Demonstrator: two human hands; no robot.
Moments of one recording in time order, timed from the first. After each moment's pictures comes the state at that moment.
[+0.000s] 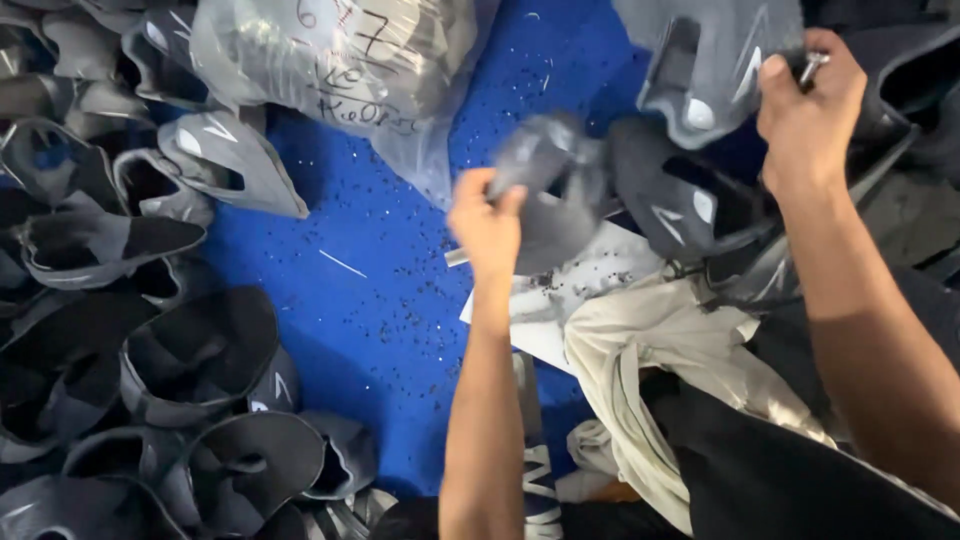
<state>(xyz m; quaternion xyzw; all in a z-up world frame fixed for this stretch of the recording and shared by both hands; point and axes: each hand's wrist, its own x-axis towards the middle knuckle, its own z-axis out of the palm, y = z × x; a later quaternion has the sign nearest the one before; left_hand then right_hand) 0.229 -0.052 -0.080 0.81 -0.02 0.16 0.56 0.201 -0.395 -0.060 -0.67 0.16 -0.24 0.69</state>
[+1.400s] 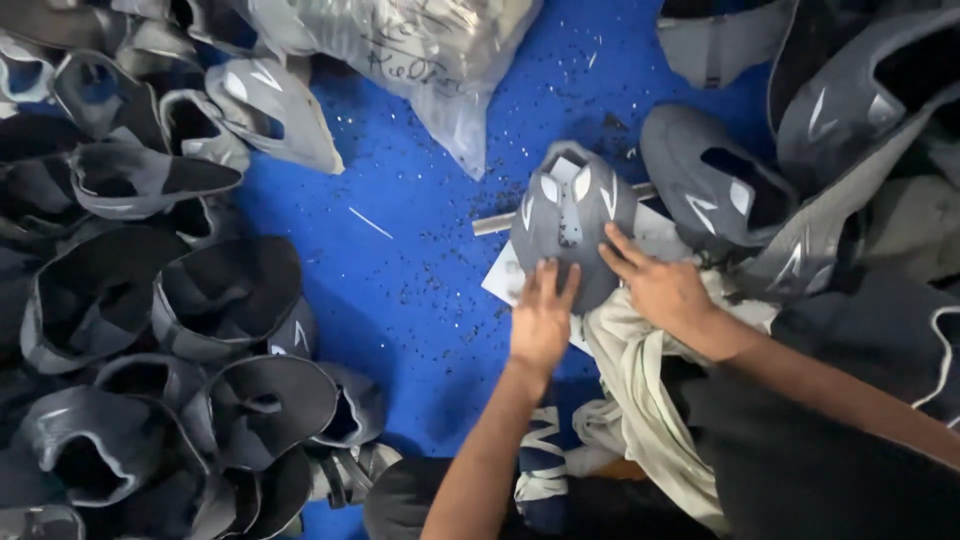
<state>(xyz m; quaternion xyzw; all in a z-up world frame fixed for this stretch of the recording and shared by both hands) 0.069 -0.013 -0.109 0.95 -0.25 -0.02 0.16 0.082 -0.229 -0.077 -0.98 -0.18 0.06 0.04</state>
